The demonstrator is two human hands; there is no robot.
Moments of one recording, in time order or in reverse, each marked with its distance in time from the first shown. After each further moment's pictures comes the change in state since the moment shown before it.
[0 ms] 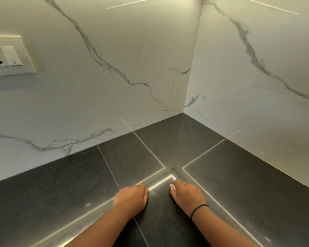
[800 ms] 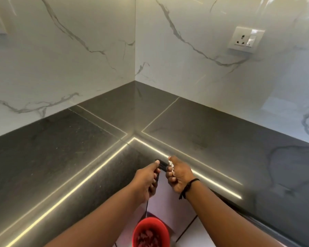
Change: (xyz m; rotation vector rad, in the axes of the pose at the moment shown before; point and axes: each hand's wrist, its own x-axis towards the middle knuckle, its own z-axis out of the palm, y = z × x) left_hand -0.282 0.086 0.003 -1.526 -0.567 -0.415; right_hand -0.295 -0.120 -0.113 1.701 0.072 1.168
